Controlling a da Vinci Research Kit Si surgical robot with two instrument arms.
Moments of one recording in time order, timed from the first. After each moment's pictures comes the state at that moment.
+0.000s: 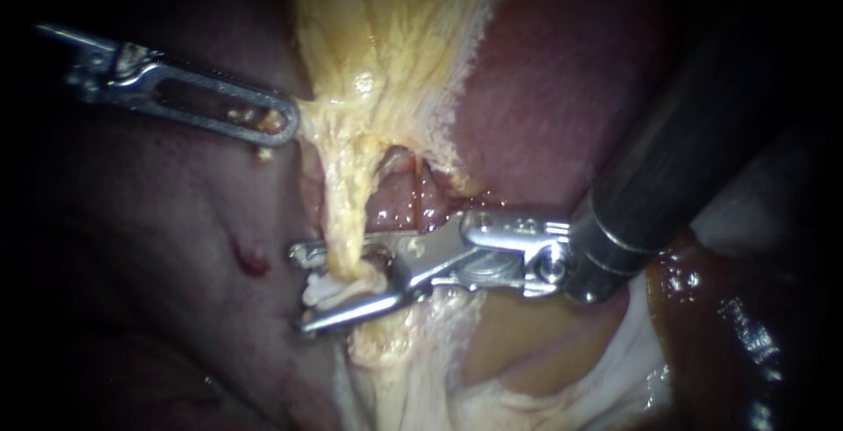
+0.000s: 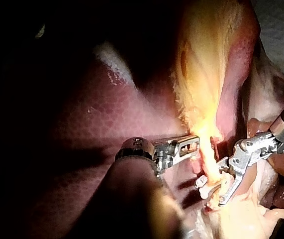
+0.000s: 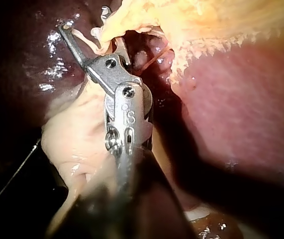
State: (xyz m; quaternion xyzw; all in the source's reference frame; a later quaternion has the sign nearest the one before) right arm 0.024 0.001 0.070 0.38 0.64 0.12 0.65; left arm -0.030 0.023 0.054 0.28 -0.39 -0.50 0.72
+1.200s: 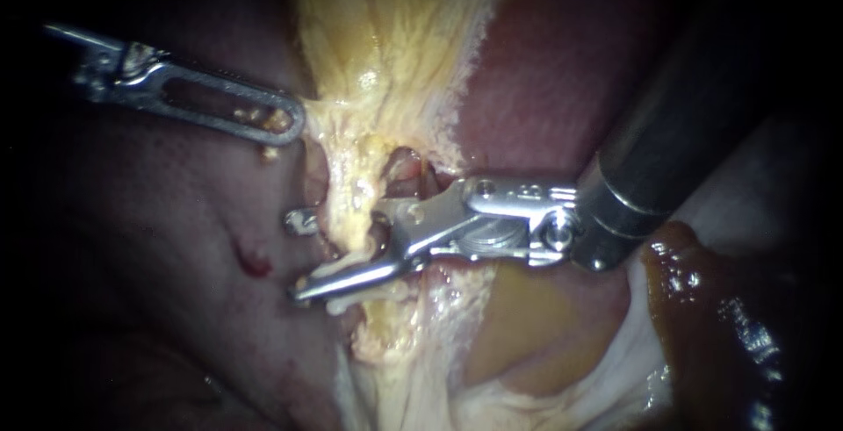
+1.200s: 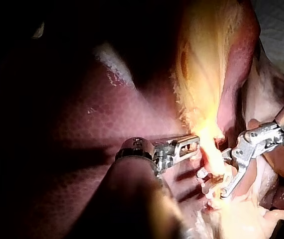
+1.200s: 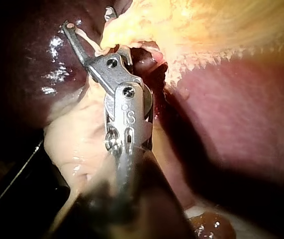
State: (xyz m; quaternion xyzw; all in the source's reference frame) right arm 0.023 0.004 0.067 0.38 0.65 0.12 0.65; left arm -0.030 0.023 0.054 0.27 -0.39 -0.50 0.72
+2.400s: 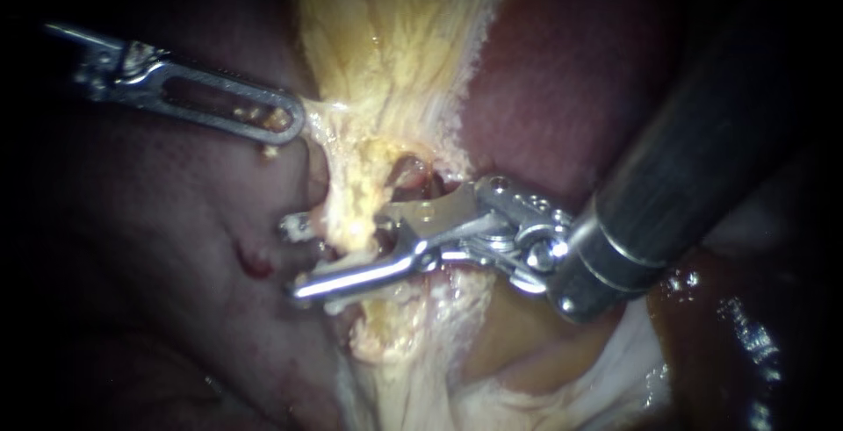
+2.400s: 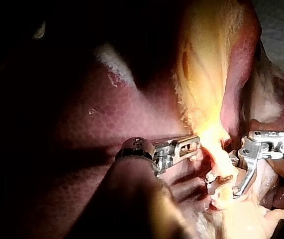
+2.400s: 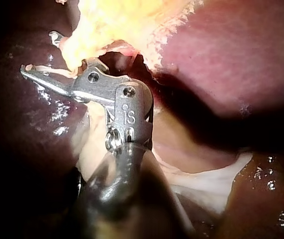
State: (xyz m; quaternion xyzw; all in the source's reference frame) right arm 0.024 0.004 0.066 0.46 0.67 0.15 0.56; left arm -0.030 0.024 0.055 0.27 -0.39 -0.50 0.72
